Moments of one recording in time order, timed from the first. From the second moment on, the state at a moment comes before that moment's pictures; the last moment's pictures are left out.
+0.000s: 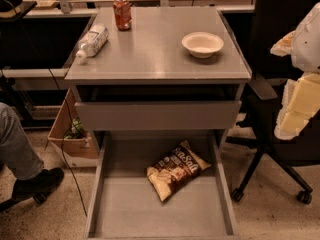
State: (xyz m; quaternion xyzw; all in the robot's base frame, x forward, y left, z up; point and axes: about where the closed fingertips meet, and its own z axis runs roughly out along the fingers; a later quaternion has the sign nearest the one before) arm 0.438 -0.217 0.976 -0.60 0.78 -0.03 0.16
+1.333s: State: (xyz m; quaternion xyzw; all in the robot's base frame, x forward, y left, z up) arm 0.489 -0.167 0.850 -0.66 0.72 0.03 0.21
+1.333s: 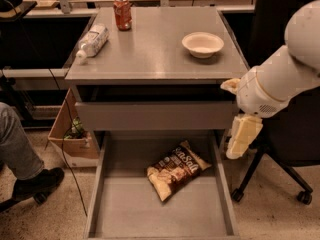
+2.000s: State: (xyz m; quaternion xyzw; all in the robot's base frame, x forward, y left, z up) arm 0.490 -0.112 0.767 -0.70 0.67 0.08 0.24
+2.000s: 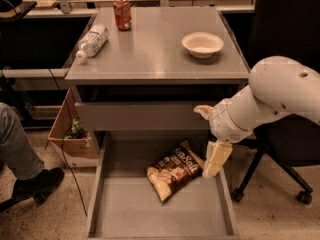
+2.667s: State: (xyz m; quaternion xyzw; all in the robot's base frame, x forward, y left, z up) arm 0.490 -0.109 0.760 -0.70 0.67 0.07 0.25
